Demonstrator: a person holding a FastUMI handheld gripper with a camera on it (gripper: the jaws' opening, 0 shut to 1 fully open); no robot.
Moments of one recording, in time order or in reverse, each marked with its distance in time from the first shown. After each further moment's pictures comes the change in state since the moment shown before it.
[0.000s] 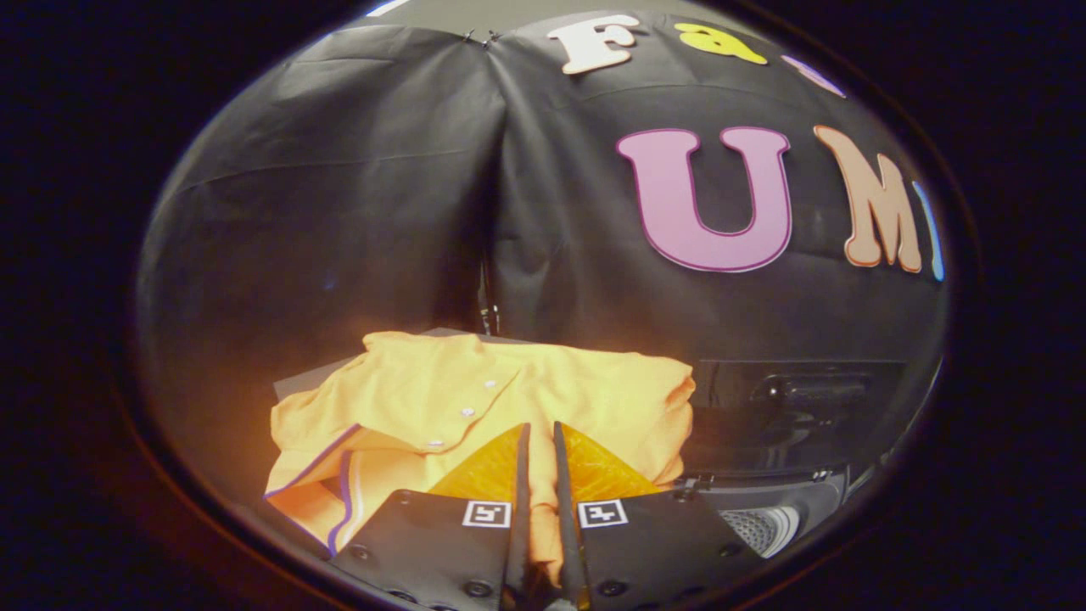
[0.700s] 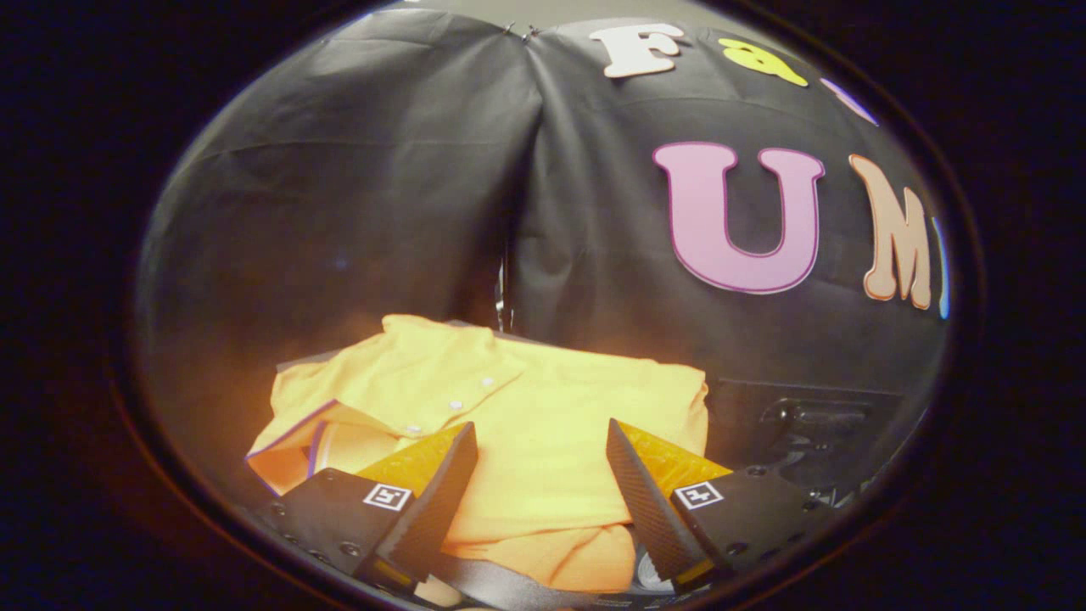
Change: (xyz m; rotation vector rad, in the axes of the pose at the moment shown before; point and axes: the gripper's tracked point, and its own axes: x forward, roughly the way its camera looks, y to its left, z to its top) arm 0.002 0.036 -0.026 -0.104 0.055 0.059
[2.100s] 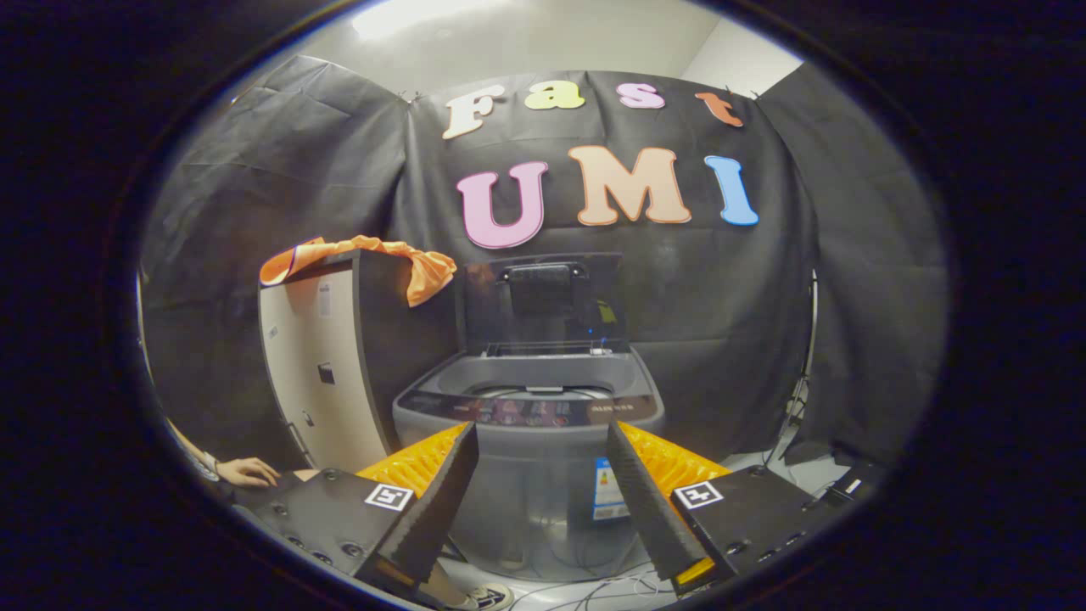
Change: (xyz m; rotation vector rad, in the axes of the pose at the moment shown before) arm -0.322 -0.166 -0.259 0.141 -0.250 -0.397
